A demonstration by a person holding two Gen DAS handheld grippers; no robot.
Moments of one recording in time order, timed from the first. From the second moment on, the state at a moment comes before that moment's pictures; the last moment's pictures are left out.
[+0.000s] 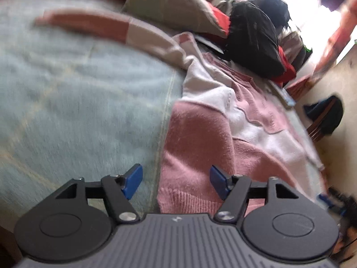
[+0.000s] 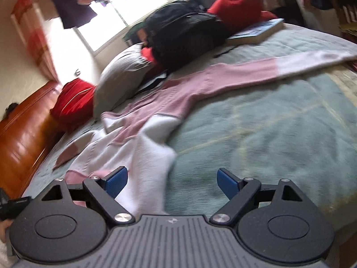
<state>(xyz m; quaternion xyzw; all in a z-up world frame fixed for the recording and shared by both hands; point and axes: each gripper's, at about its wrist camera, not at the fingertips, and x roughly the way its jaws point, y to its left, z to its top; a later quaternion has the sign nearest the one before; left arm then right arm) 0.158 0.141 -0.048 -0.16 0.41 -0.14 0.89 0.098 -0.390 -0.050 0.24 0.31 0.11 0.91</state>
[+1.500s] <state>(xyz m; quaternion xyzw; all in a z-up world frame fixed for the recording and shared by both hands) 0.205 -0.237 -0.045 -0.02 0.55 -0.40 0.73 0.048 -0.403 -0.083 0.17 0.32 0.07 0.93</state>
